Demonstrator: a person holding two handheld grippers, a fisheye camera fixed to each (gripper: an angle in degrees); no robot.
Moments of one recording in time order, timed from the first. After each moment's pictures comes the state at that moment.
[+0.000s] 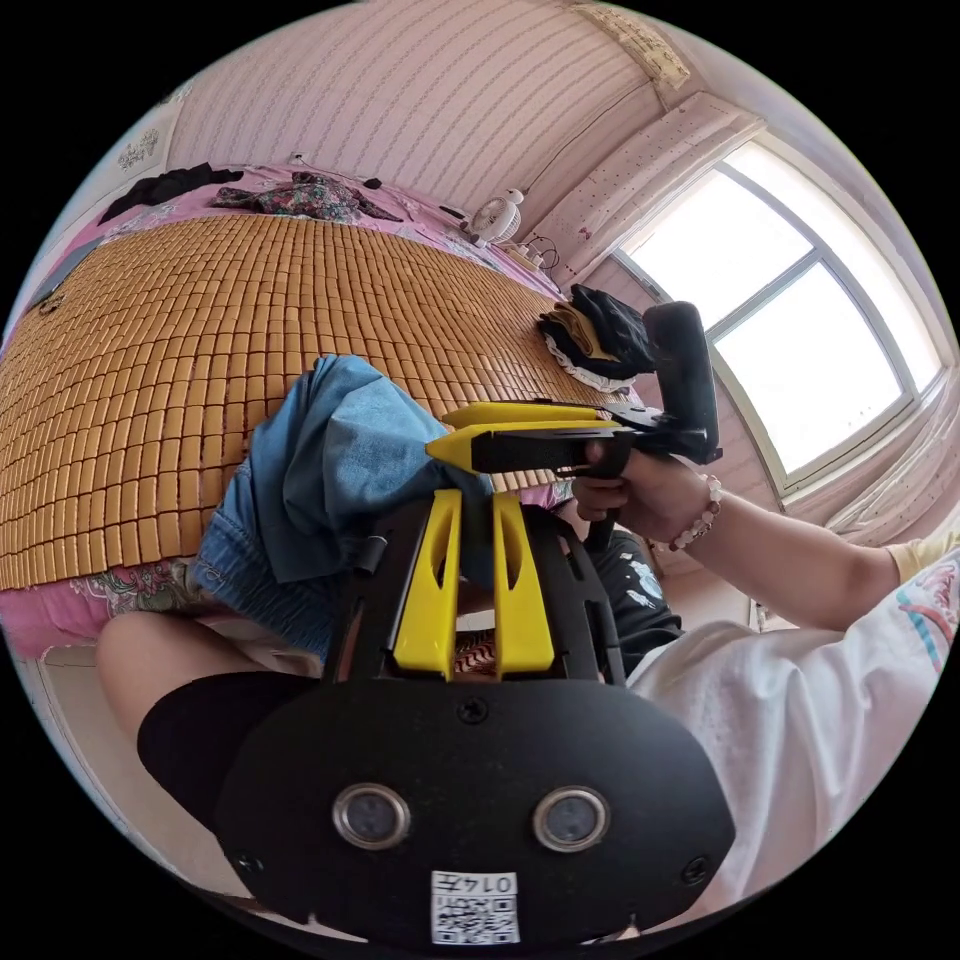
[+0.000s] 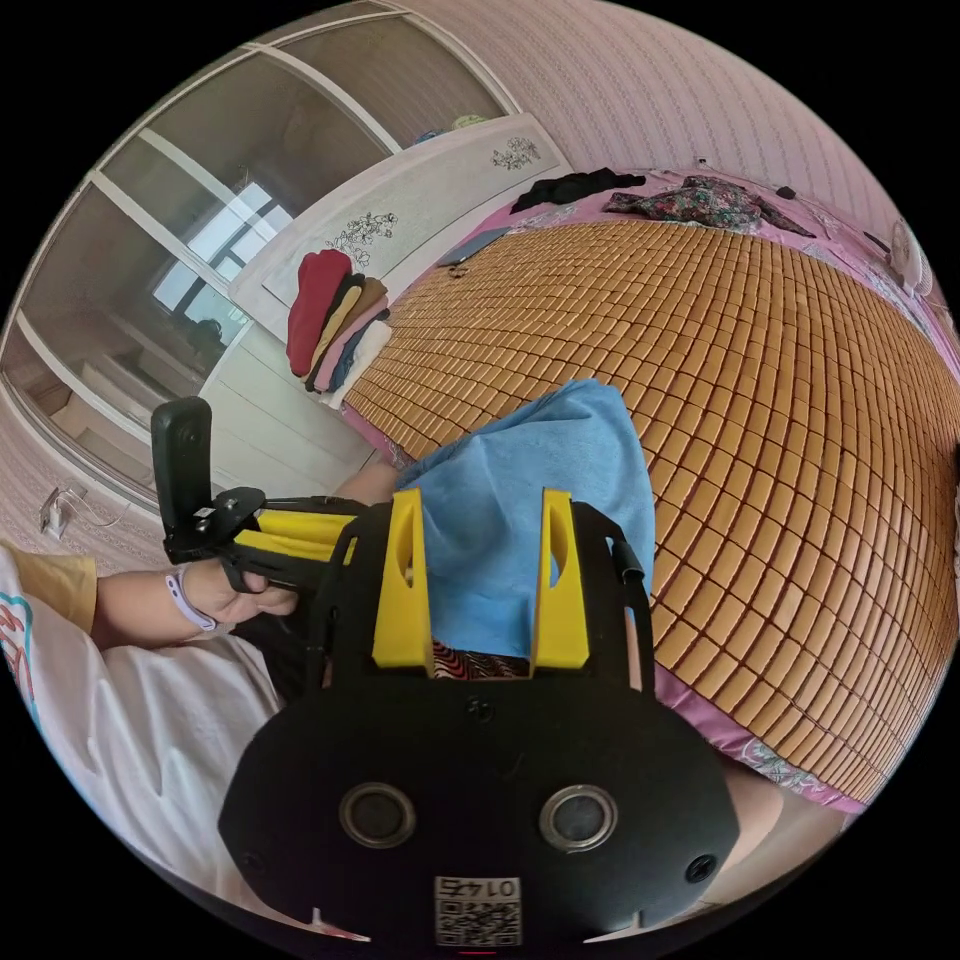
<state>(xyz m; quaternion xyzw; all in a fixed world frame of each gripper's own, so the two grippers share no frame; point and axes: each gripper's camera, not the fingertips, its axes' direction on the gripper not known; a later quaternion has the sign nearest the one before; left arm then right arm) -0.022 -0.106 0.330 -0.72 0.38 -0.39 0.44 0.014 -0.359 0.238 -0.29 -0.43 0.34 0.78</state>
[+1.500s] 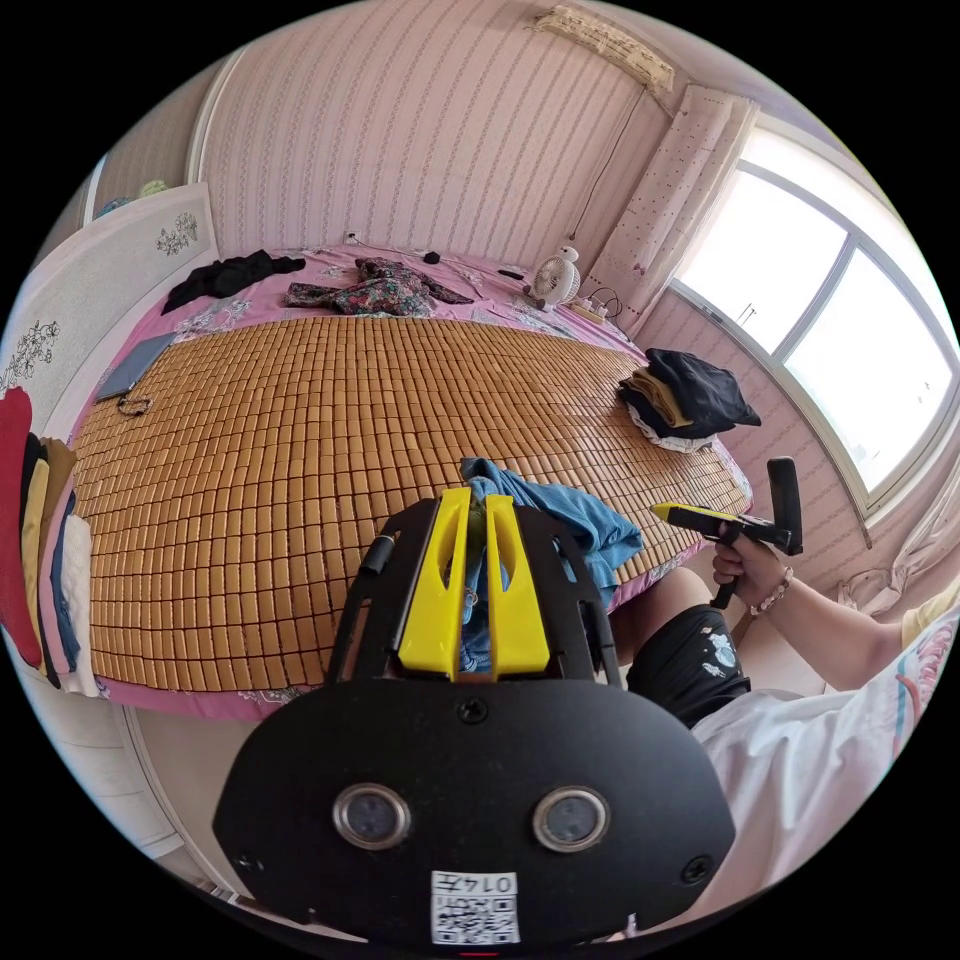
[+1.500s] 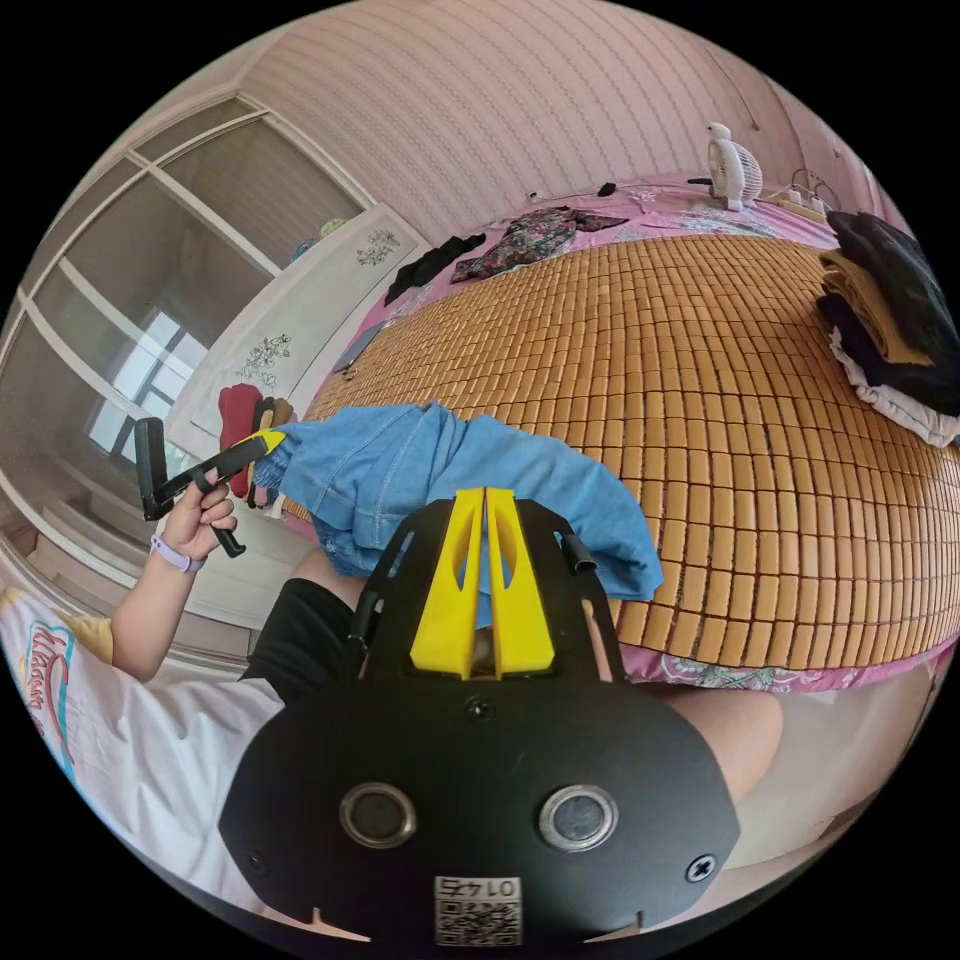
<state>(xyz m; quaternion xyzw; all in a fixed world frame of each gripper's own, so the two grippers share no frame) -0.126 -0.111 0.422 -0.72 0.30 -0.30 0.54 0.149 -0.254 0.263 -0.27 -0.31 0.48 0.78</state>
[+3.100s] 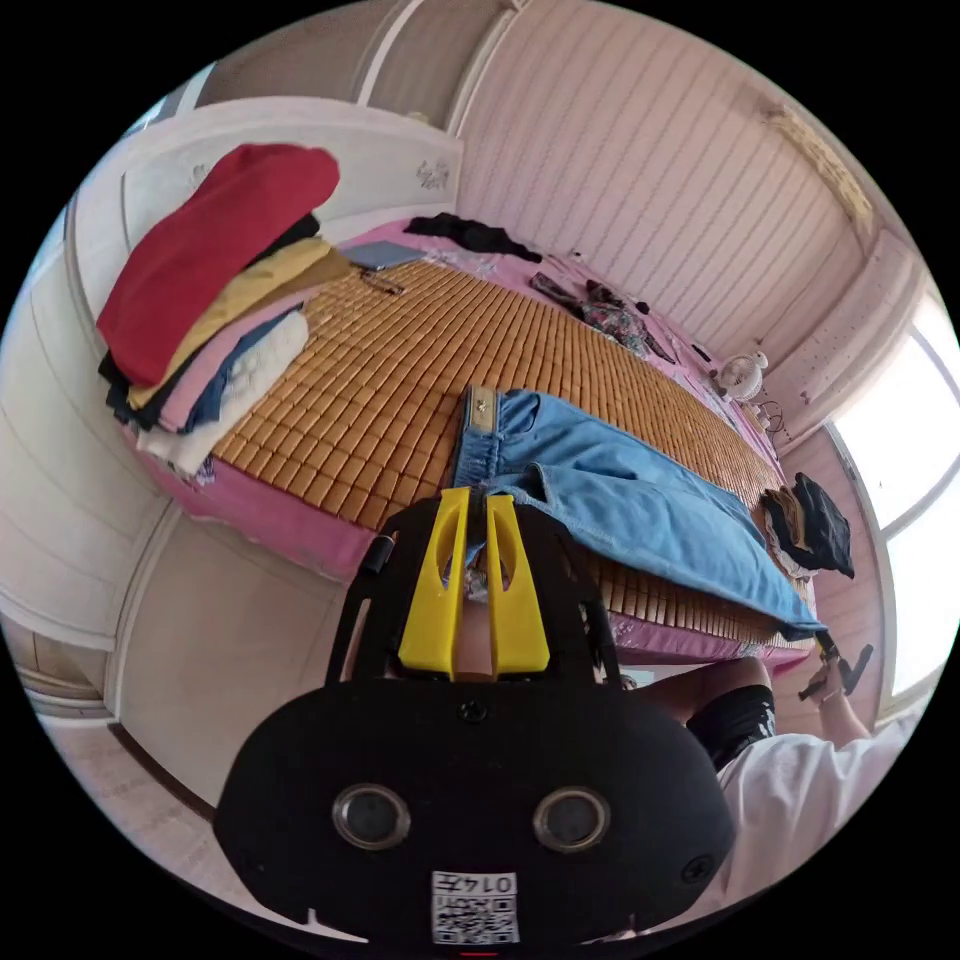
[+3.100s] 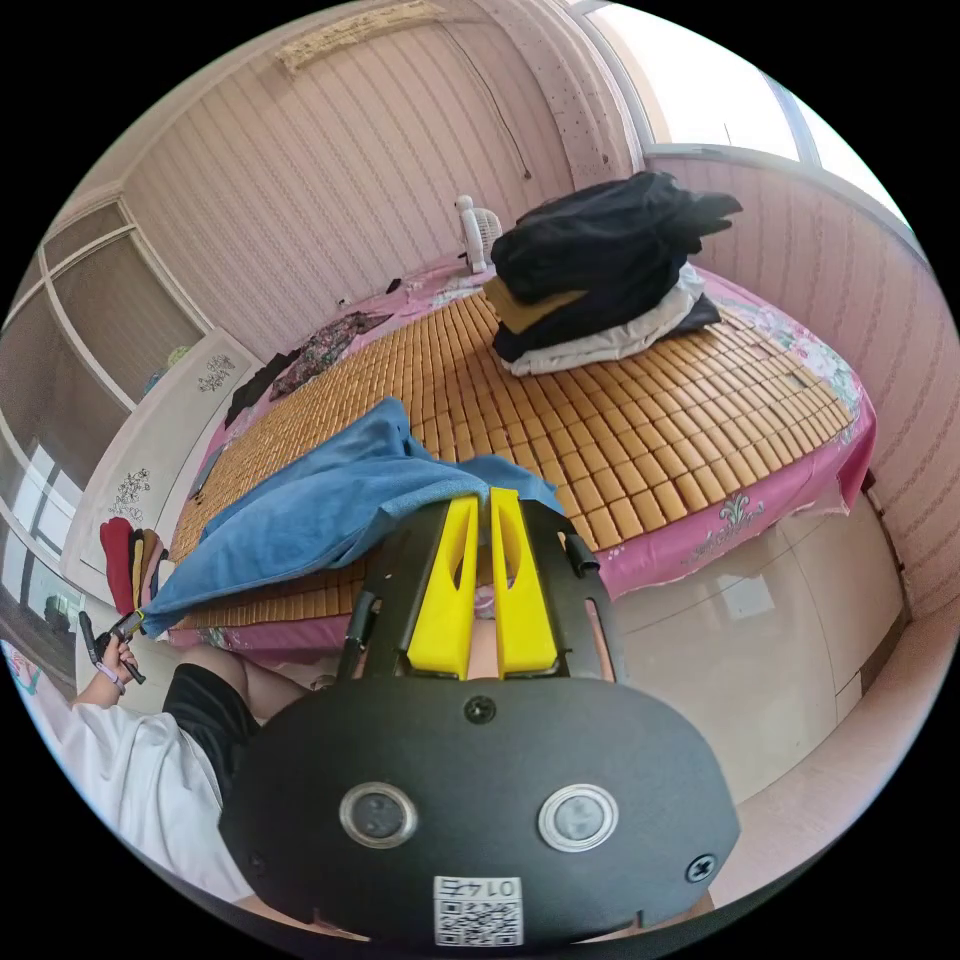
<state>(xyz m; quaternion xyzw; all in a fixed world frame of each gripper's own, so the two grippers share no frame) -0.439 -0.064 0.246 -0.79 0.02 -0.33 0.51 0.191 -0.006 0.152 -0.32 -0.02 0.58 0.75</state>
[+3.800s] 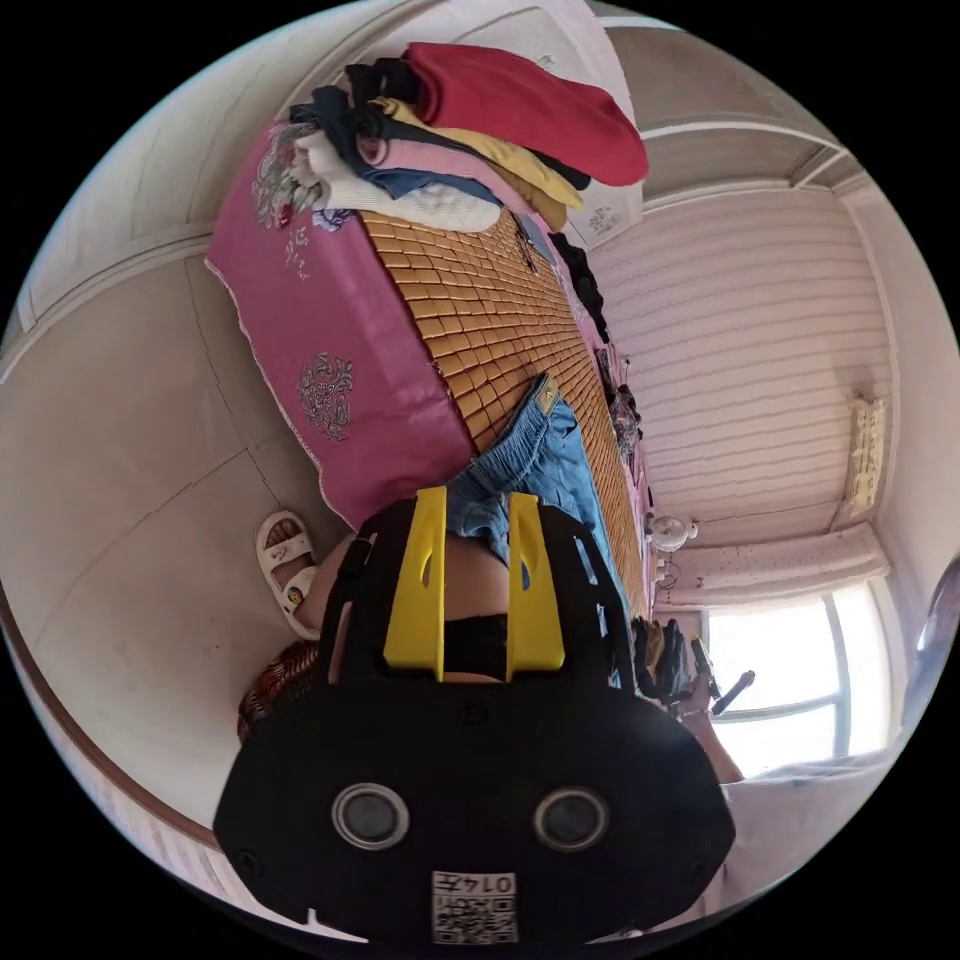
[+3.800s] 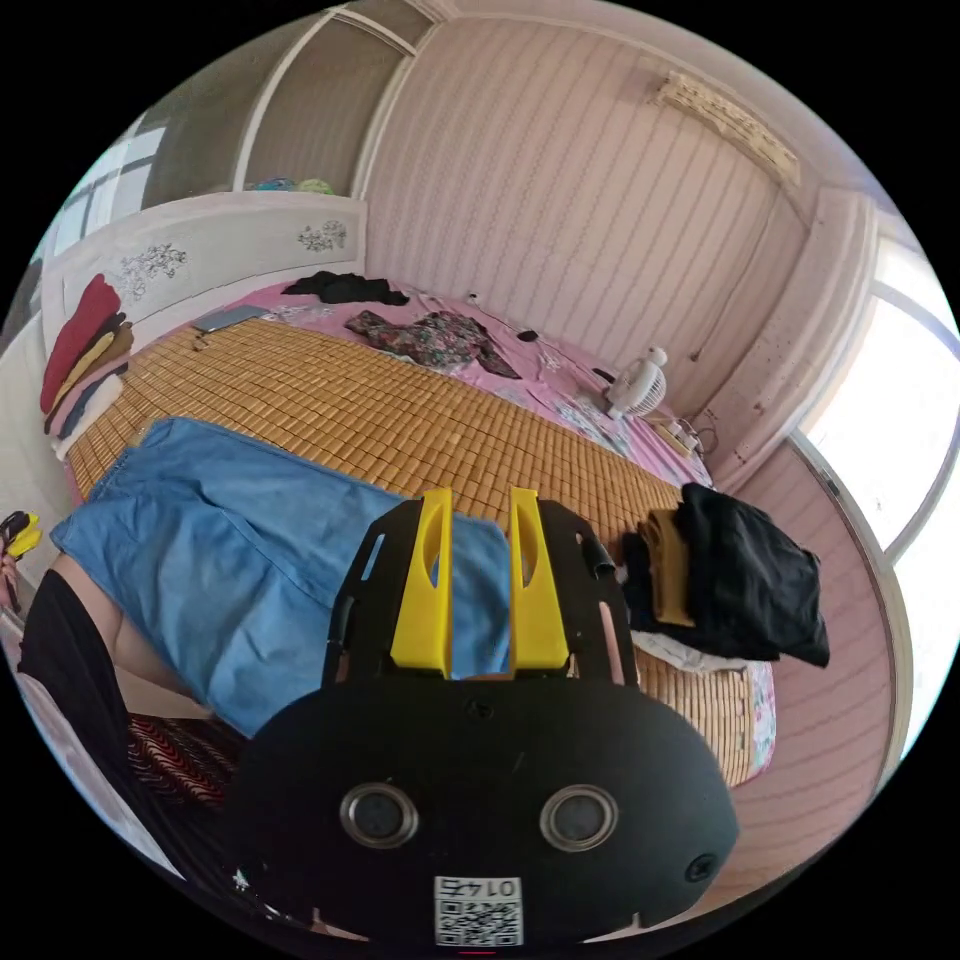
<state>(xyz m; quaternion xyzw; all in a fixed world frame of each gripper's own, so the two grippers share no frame) -0.573 -0.020 0.082 -0.67 -0.14 -0.61 0.40 0.099 -0.193 0.379 -0.27 -0.03 0.22 0.94</state>
